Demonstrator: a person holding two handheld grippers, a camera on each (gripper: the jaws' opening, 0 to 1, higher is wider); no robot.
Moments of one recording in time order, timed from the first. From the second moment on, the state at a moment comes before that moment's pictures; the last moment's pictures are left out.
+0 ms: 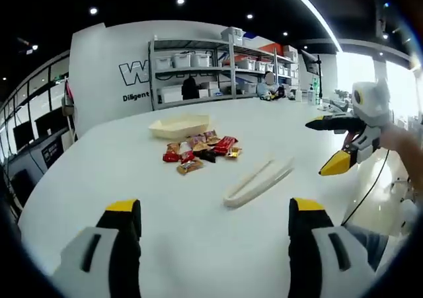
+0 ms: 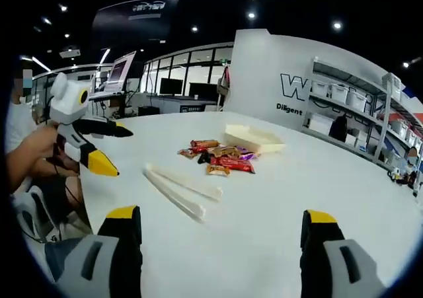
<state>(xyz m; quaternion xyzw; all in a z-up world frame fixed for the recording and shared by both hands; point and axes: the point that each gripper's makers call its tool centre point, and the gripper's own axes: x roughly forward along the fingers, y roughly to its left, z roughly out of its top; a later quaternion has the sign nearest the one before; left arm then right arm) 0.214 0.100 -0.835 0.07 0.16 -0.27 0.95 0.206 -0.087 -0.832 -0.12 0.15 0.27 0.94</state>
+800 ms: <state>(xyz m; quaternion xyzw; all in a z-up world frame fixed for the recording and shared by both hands) 0.213 0.097 -0.836 0.07 0.16 -0.27 0.95 0.207 -0.080 -0.830 -0.12 0.15 0.27 0.94</state>
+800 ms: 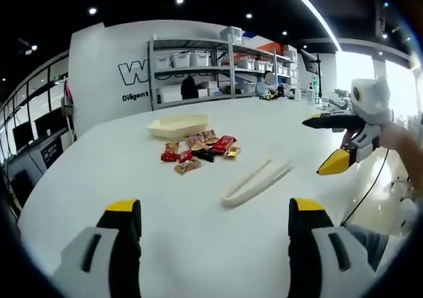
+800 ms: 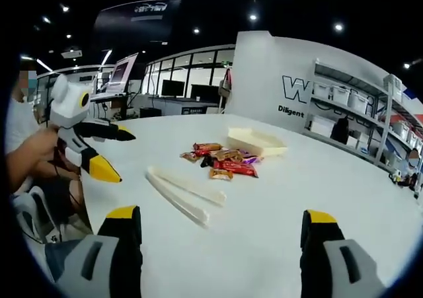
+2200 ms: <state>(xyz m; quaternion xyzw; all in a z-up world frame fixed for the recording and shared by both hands) 0.218 0.106 -0.844 0.06 0.17 -0.26 0.95 0.201 -0.066 -0.838 -0.08 0.15 0.29 0.94</state>
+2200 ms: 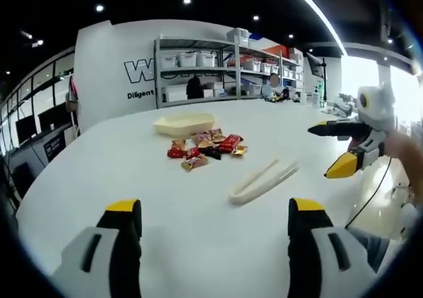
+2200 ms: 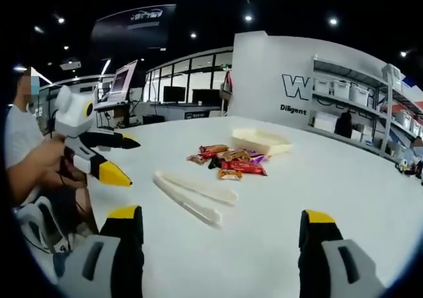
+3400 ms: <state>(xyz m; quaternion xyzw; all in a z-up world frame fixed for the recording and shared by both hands) 0.233 0.103 -0.860 0.04 0.17 -0.26 0.95 0.198 -0.021 -0.856 -0.01 0.21 0.40 0.89</state>
